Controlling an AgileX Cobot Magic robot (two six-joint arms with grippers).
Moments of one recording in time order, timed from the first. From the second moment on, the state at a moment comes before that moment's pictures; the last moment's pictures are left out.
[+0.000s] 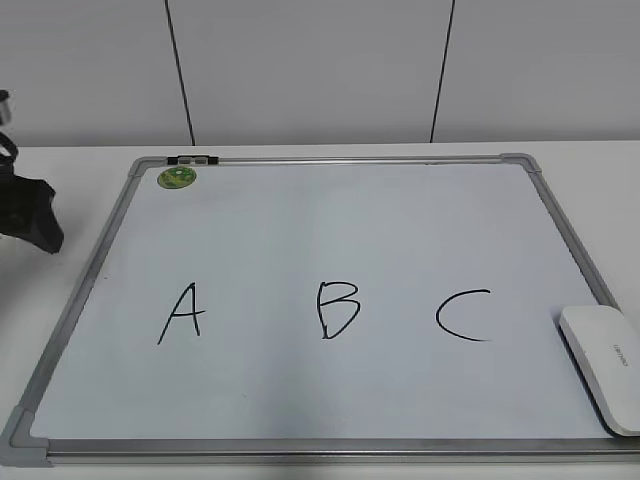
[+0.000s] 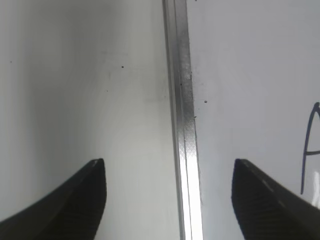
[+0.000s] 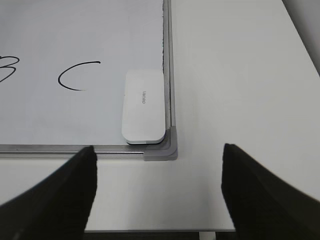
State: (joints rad) left arm 0.00 1.72 -1.13 -0.17 0.71 0.12; right arm 0.00 -0.02 -0.50 -0.01 1.15 -0.04
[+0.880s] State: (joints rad) left arm 0.00 2.07 -1.37 -0.22 0.74 0.12; right arm 0.00 -0.02 -0.50 -0.01 1.15 -0.04
